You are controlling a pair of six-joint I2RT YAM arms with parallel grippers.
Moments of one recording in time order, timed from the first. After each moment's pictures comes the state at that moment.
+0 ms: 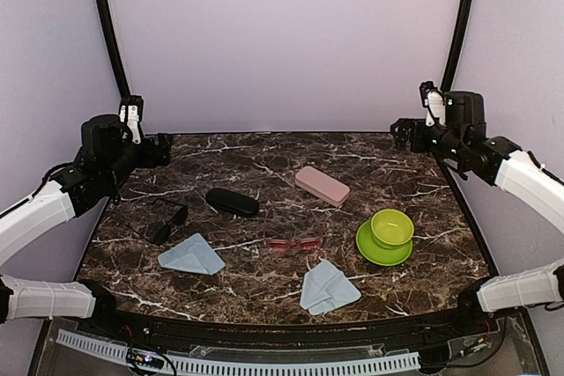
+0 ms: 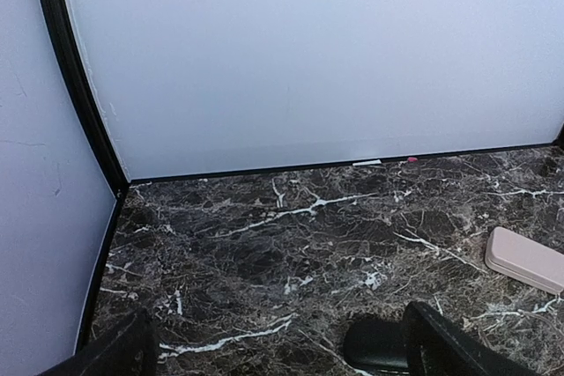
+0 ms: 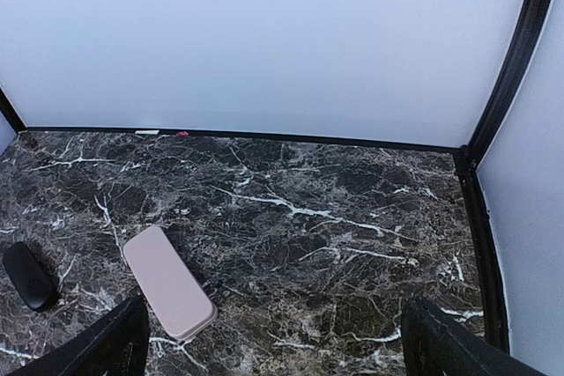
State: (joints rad) left arm -0.40 1.00 0.81 -0.08 -0.33 -0.09; right arm 0.37 1.13 1.01 -0.28 0.15 0.13
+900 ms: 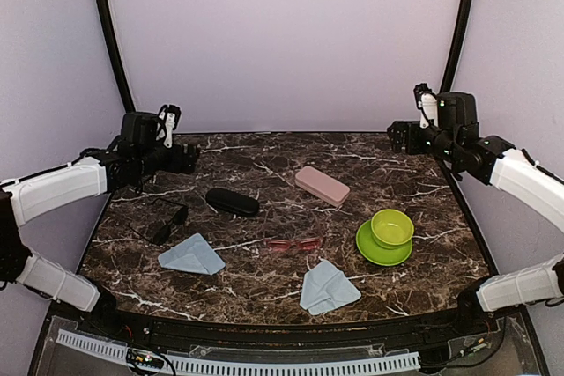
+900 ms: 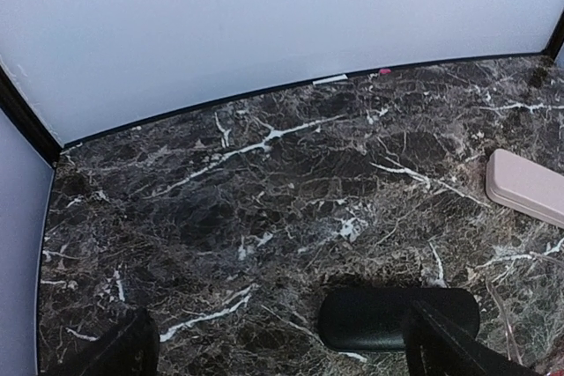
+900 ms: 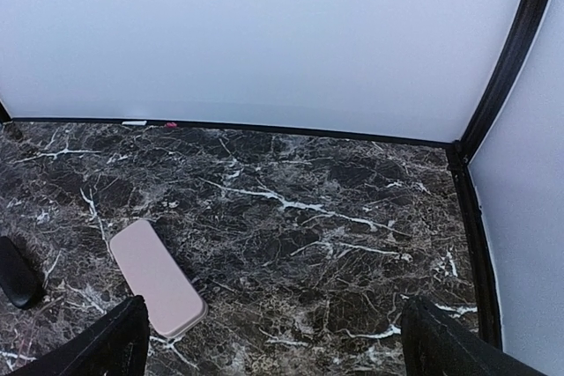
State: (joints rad) left arm -0.40 1.30 0.92 -0.11 -0.20 -0.05; right arm 0.42 1.17 1.02 -0.27 0.22 0.12
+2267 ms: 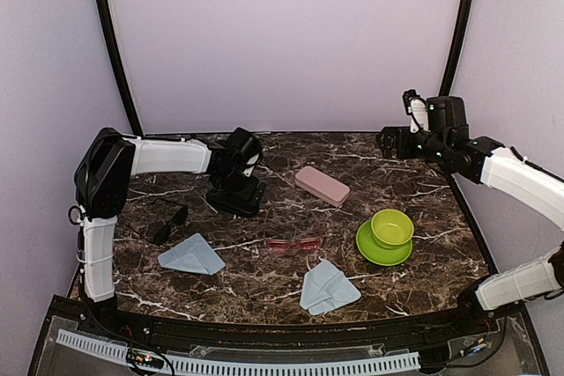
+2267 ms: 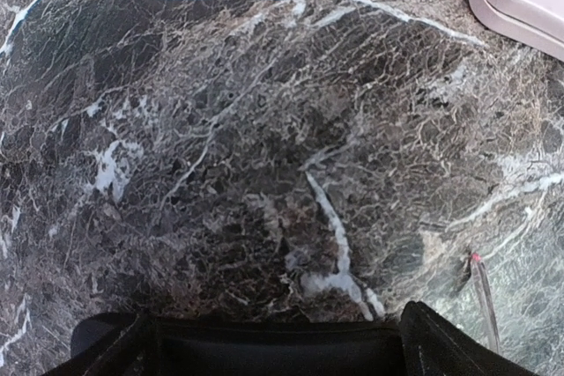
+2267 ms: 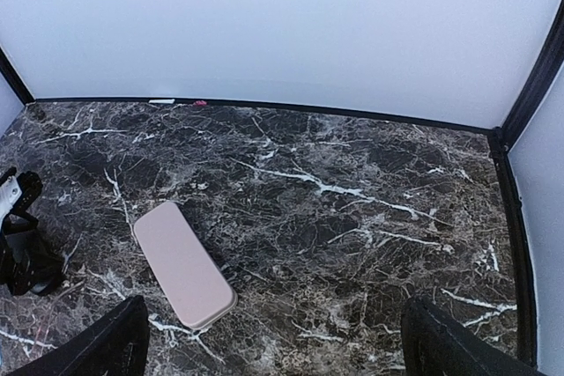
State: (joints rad) left arm -0.65 2.09 1.54 -0.53 -0.20 -0.12; right arm 0.43 1.23 1.01 -0.24 0.13 0.15
